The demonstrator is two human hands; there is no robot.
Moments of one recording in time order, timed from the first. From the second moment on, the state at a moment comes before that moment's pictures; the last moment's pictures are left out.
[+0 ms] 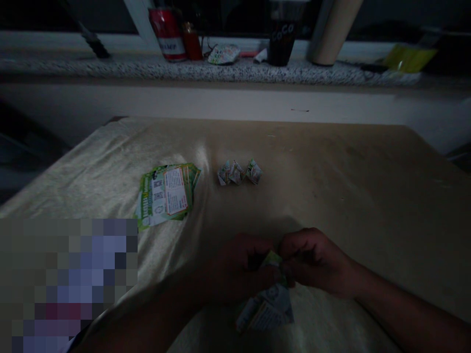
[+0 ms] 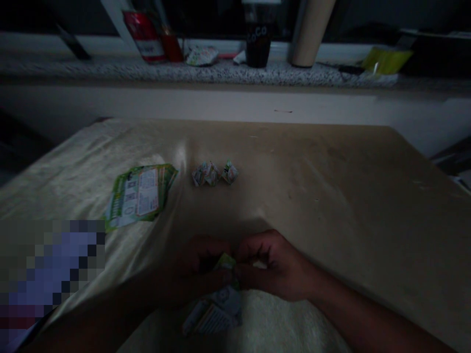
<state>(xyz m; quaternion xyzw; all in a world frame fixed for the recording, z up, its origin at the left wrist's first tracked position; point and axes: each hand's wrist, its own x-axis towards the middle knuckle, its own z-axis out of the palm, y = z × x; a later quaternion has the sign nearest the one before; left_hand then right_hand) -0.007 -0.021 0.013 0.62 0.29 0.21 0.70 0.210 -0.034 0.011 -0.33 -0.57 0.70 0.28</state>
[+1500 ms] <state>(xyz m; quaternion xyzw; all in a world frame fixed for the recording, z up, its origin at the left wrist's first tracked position) 0.001 -0.022 0.009 0.58 0.31 0.26 0.70 0.208 -0.034 0.008 -0.35 -0.63 0.61 0.33</state>
